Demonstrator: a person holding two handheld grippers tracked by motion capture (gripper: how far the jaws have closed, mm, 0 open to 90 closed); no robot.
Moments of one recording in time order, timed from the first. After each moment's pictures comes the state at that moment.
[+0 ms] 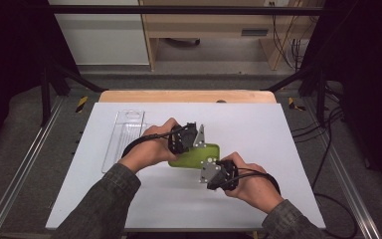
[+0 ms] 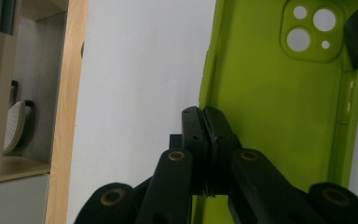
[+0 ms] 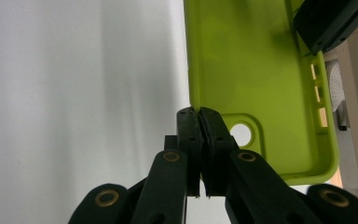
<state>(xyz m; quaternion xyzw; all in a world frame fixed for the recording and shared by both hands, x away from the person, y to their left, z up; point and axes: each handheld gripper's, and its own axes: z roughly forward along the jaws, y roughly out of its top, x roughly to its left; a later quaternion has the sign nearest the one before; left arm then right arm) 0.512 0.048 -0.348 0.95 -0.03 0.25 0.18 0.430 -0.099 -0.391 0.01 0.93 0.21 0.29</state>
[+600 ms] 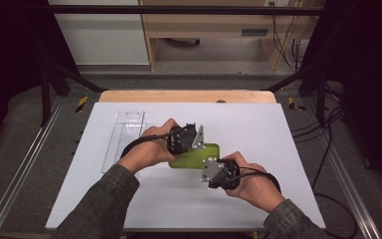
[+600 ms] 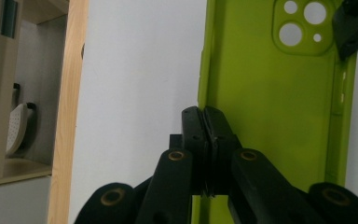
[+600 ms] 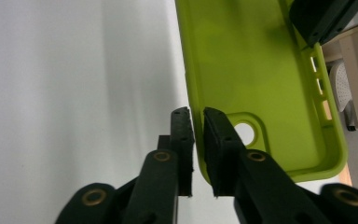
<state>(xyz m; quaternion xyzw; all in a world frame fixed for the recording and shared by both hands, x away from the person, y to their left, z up) 0.510 0.050 -0.349 0.95 -0.03 0.25 0.18 0.433 -0.103 -0.392 0.02 0.93 0.22 0.28</state>
